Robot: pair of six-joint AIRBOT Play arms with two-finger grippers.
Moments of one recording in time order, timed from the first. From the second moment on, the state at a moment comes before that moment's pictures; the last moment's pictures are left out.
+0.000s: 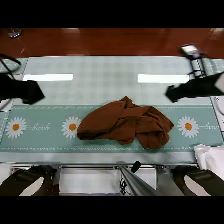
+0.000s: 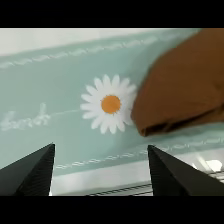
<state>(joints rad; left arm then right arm) -0.26 -0.94 1.40 1.52 -1.70 -1.66 0.11 -0.97 1.08 -1.53 1.19 1.44</state>
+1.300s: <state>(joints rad) -0.27 -0.91 0.42 1.04 -0.90 -1.52 -0.31 -0.93 1.00 -1.35 1.19 1.41</state>
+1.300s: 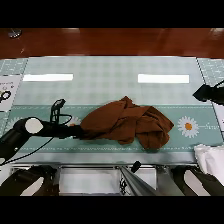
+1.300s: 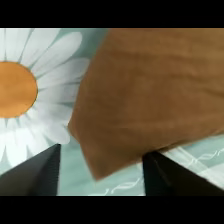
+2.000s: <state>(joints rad) -0.32 -0.98 0.42 0.98 -0.82 -1.51 -0.42 -0.93 0.70 -1.33 1.32 1.35</state>
